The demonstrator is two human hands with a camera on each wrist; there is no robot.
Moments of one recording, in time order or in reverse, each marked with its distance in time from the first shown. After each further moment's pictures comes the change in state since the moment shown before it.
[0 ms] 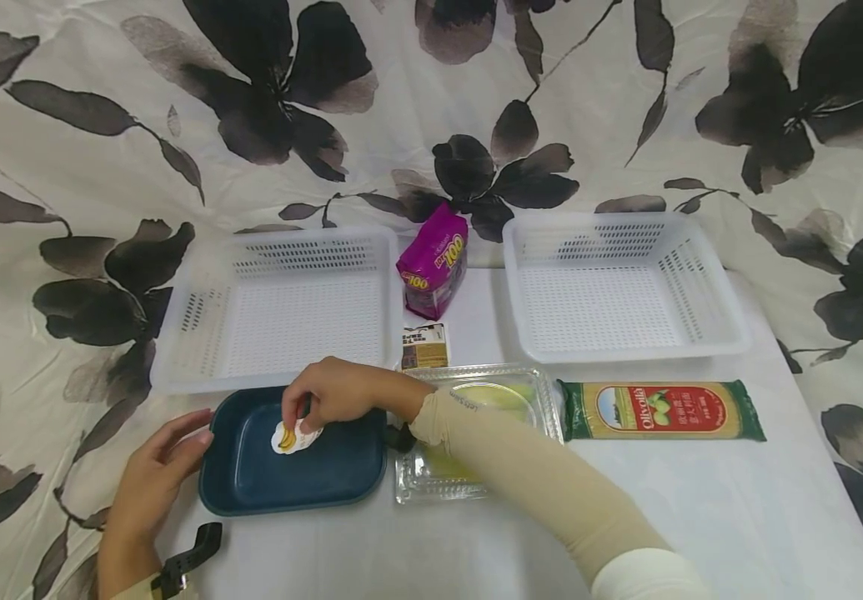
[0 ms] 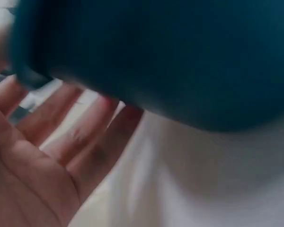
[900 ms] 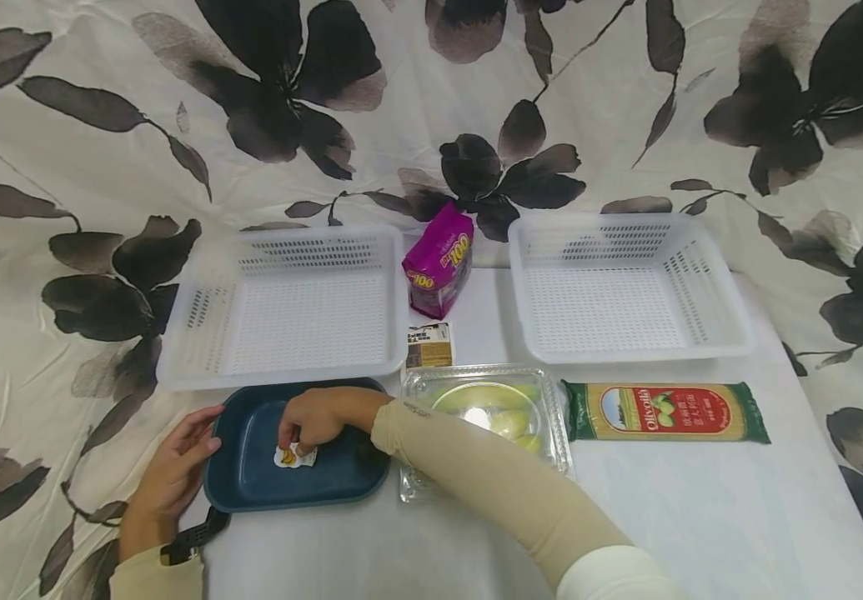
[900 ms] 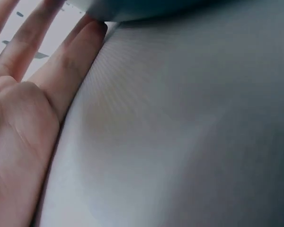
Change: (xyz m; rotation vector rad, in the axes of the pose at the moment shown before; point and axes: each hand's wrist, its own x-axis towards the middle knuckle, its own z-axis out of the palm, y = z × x) left_hand 0.024 -0.061 0.014 -0.780 -0.231 0.214; right_hand 0.054 0.007 0.044 -0.194 -0.255 0.208
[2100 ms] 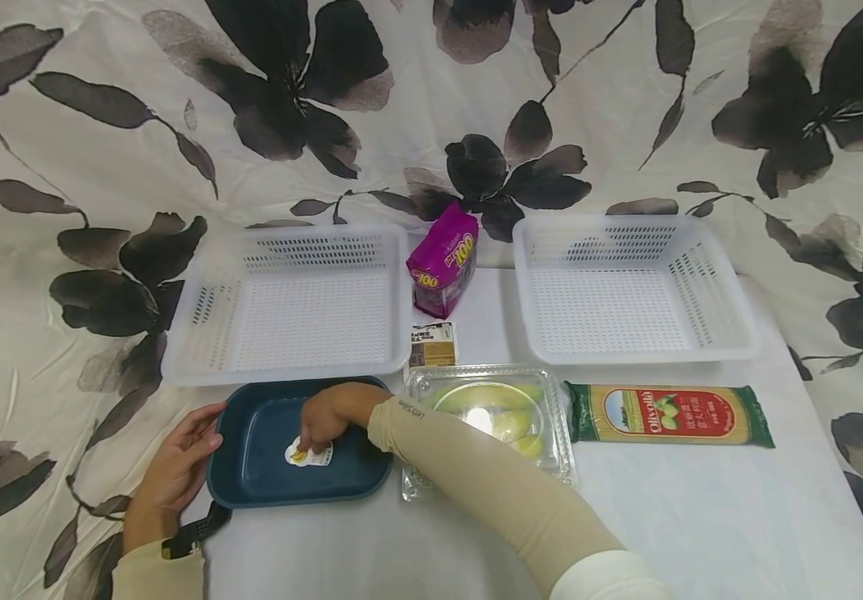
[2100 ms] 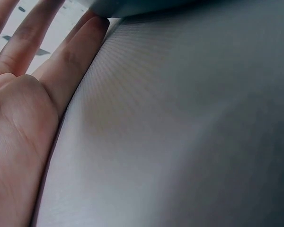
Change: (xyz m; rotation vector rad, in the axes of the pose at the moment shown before) left_hand 0.000 -0.002 -0.005 -0.048 -0.026 -0.008; right_hand 0.010 0.009 -0.002 -0.185 -0.192 0.061
